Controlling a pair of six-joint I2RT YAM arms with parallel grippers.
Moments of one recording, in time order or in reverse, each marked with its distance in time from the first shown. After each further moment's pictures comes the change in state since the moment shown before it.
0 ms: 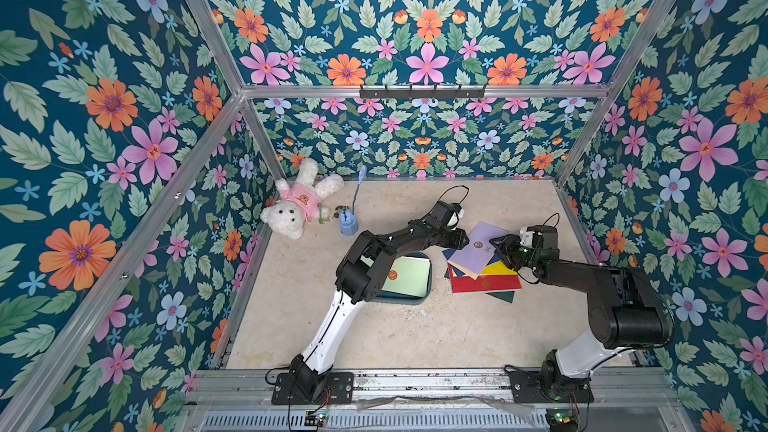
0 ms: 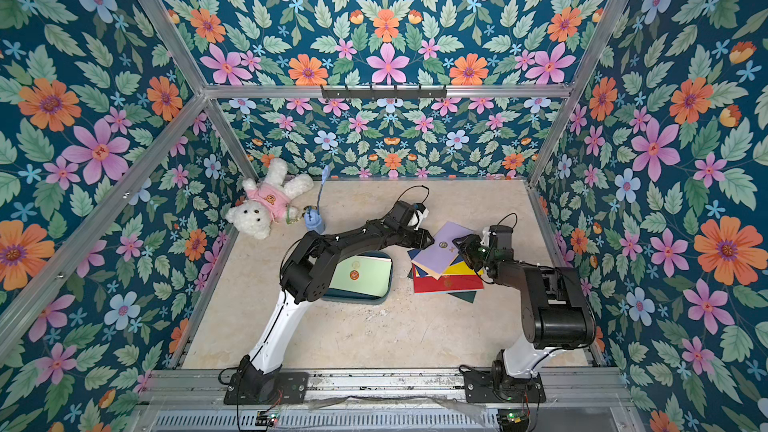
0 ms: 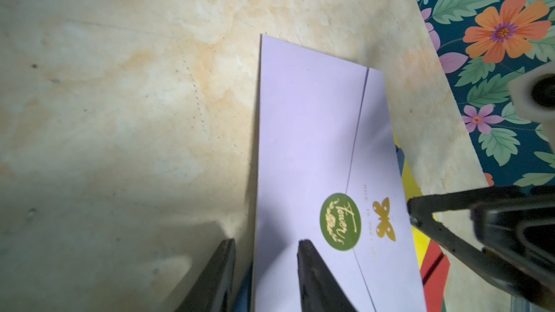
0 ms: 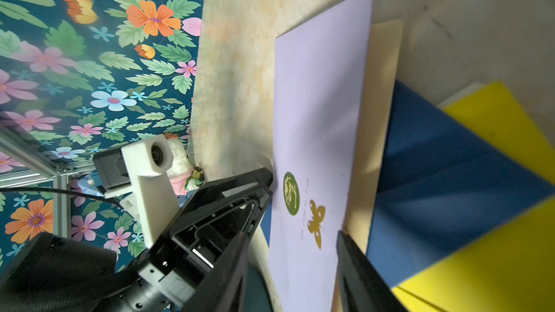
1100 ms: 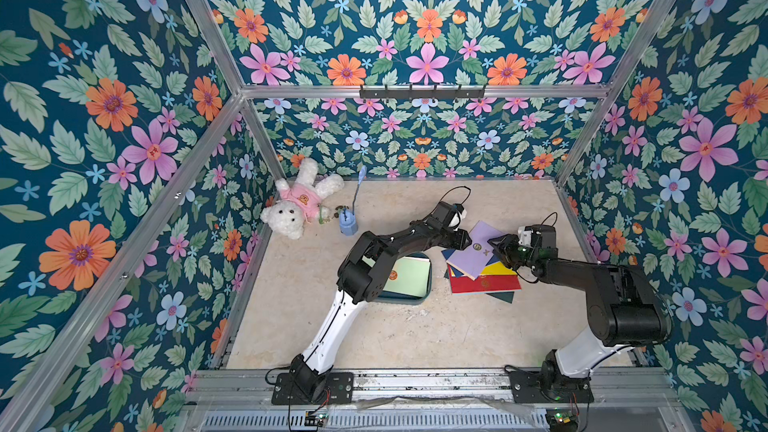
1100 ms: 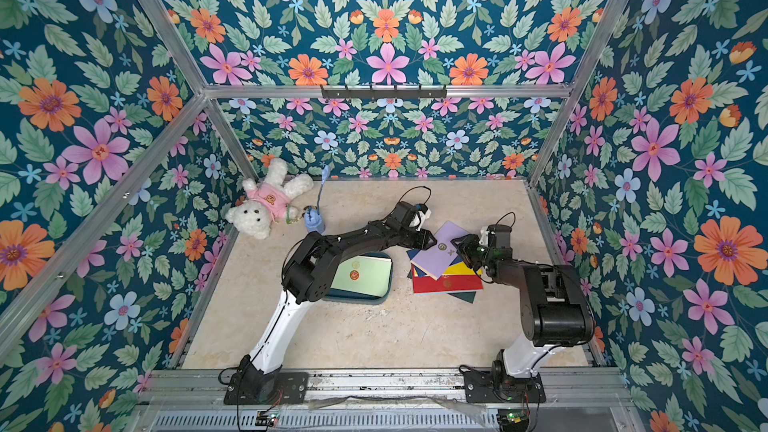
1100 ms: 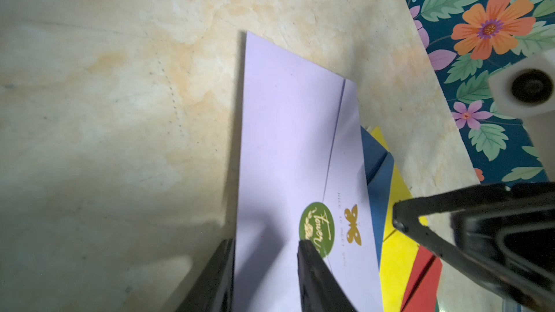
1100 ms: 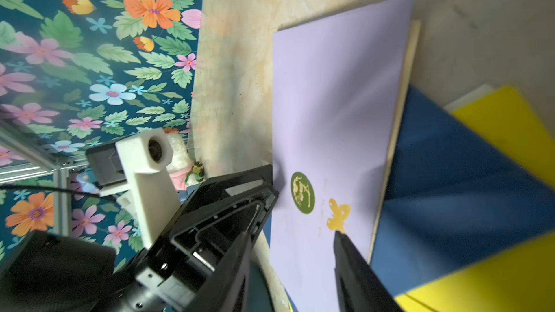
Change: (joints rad) left arm -0.008 0.014 0.013 0.015 0.021 0.000; right arm 0.006 0.012 0.024 -0.024 -0.002 -0.021
